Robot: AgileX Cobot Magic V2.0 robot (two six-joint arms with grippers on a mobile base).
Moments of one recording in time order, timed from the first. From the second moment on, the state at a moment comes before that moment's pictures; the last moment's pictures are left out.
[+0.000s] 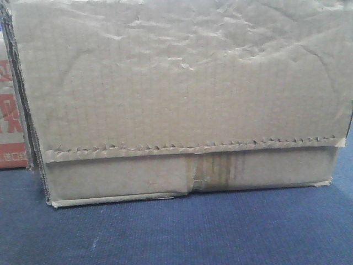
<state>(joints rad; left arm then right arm) 0.04 0.00 0.00 -0.01 0.02 0.00 0.05 0.00 0.00 0.08 0.09 -0.05</state>
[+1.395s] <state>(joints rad) 0.04 0.04 -0.37 -0.02 -0.01 0.00 0.05 0.02 -0.41 0.08 0.17 -0.05</state>
